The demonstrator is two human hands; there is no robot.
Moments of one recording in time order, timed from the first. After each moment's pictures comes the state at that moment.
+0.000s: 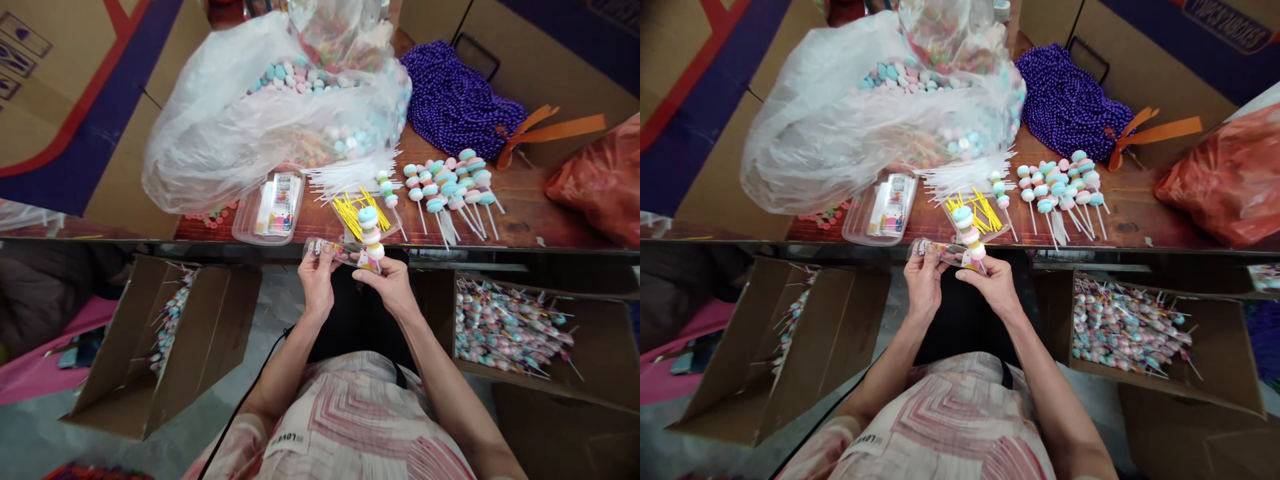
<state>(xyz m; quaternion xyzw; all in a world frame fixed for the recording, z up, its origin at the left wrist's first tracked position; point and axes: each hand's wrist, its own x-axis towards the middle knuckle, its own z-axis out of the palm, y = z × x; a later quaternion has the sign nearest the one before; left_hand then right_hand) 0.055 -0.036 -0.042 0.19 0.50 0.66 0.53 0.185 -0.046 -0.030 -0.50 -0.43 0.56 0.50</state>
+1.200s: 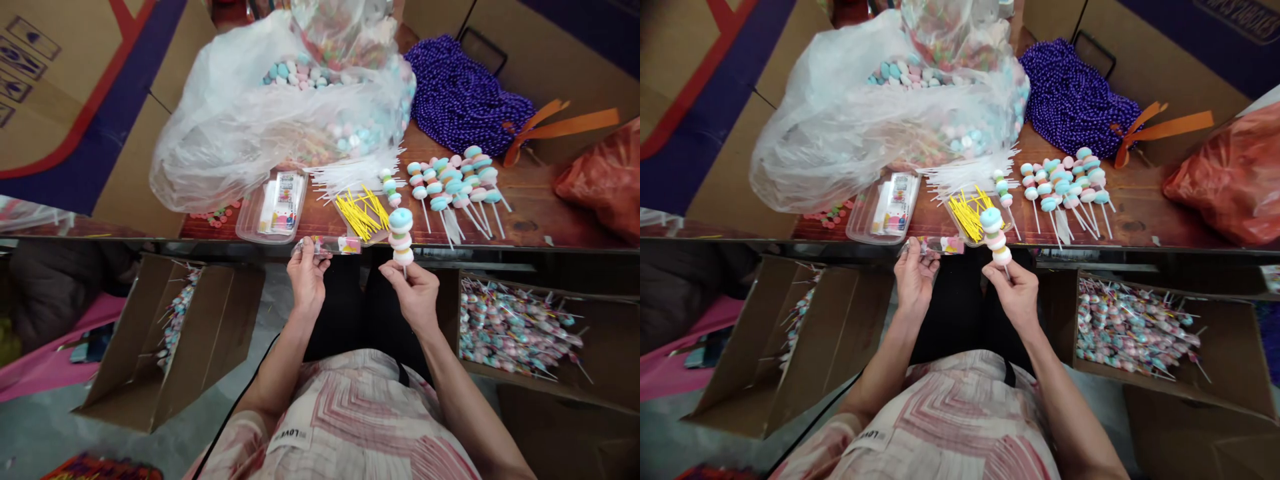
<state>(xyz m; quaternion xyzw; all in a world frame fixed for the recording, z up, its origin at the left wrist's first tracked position) 0.034 -0.026 -0.027 0.06 0.51 0.66 0.55 0.208 -0.069 -0.024 -0.60 -0.48 0.39 0.50</state>
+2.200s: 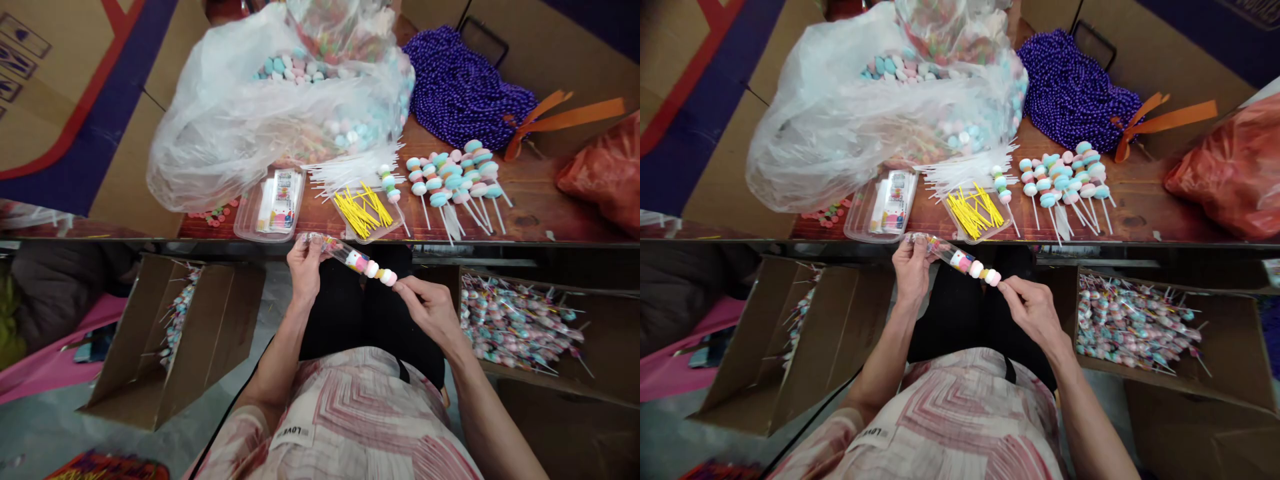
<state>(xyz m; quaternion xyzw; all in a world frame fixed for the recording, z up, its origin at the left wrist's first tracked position) 0.029 -0.023 -0.038 0.26 0.48 0.65 0.53 0.250 -0.094 -0.018 -0.59 -0.67 0.32 0.31</state>
